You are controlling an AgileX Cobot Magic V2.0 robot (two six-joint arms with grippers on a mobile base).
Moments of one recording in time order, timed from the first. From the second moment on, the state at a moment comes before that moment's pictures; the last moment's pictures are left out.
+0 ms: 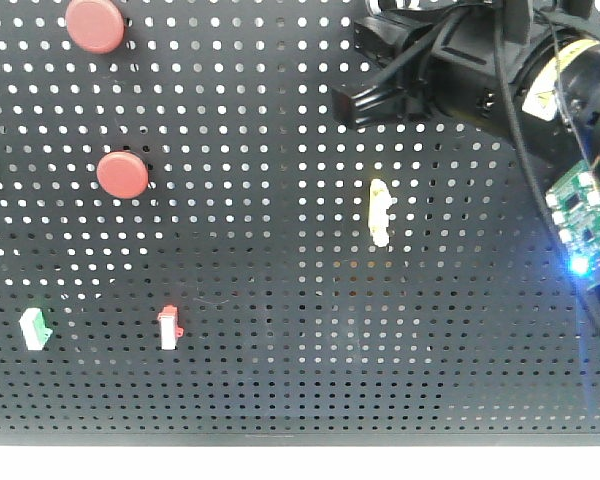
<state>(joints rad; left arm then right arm) -0.45 0.84 -0.98 0.07 -0.02 0.07 0.48 1.36 -1.52 -0.30 0.13 0.08</state>
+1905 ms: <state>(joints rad) -0.19 0.51 -0.54 0.00 0.00 0.07 0.47 0.94 -1.11 -0.30 0.01 0.09</state>
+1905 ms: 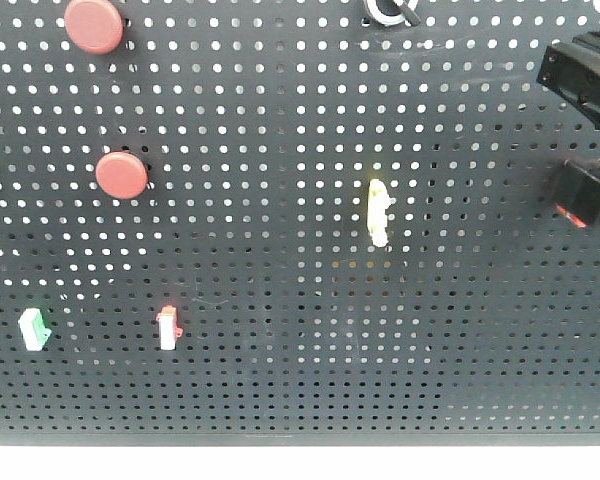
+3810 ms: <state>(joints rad) 0.01 -0.01 0.03 -0.01 0.35 0.07 0.07 0.42 -0.53 -0.15 0.00 0.07</state>
